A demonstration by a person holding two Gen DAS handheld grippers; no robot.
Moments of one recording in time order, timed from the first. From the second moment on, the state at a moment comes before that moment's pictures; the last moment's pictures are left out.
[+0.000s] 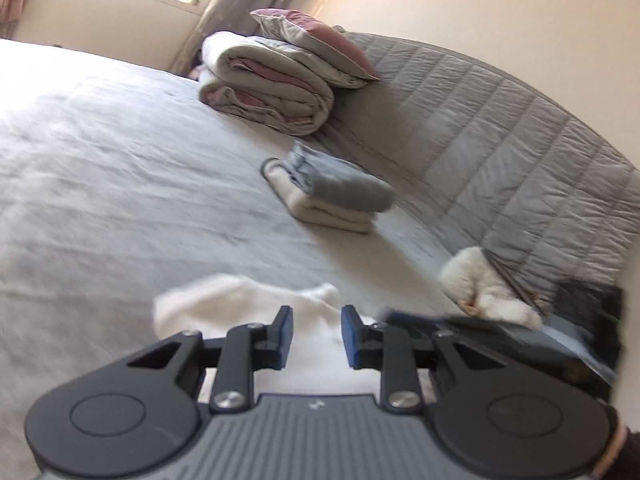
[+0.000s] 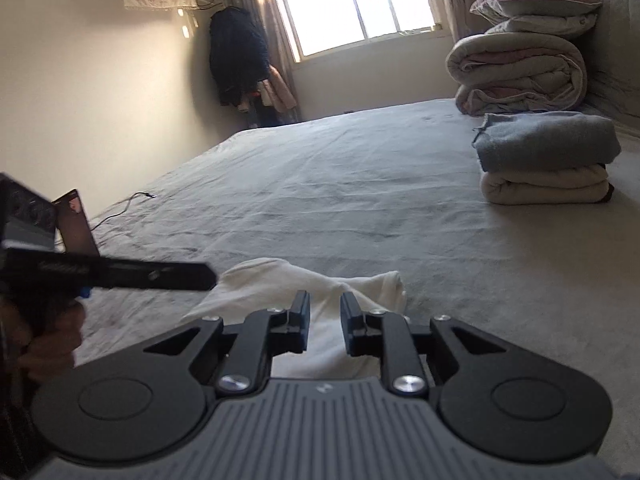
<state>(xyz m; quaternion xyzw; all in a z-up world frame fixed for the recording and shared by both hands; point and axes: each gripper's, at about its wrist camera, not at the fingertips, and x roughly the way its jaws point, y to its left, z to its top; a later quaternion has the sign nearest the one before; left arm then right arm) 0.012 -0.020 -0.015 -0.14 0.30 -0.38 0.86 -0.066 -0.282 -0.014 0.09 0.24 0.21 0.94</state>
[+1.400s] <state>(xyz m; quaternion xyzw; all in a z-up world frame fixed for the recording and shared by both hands) -0.007 0.049 -0.100 -0.38 0.49 -0.32 0.71 -0.084 -0.338 -0.081 0.51 0.43 0.18 0.72</state>
